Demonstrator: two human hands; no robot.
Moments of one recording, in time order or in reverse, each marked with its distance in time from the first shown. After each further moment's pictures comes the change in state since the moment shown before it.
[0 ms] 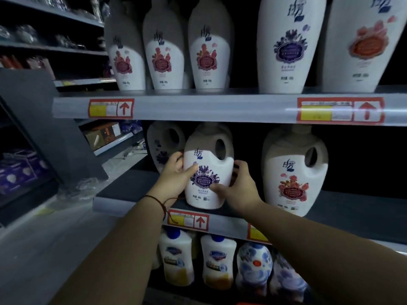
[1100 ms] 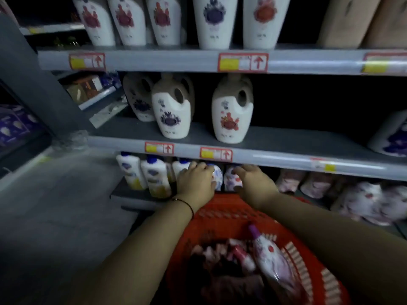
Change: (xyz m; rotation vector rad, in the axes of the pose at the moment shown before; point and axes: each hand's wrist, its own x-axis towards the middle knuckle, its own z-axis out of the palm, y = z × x) left_hand -0.232 -0.009 0.135 1.487 -0.245 0.220; right_hand -0.198 0.024 -0.159 -0.985 -0.352 -0.067
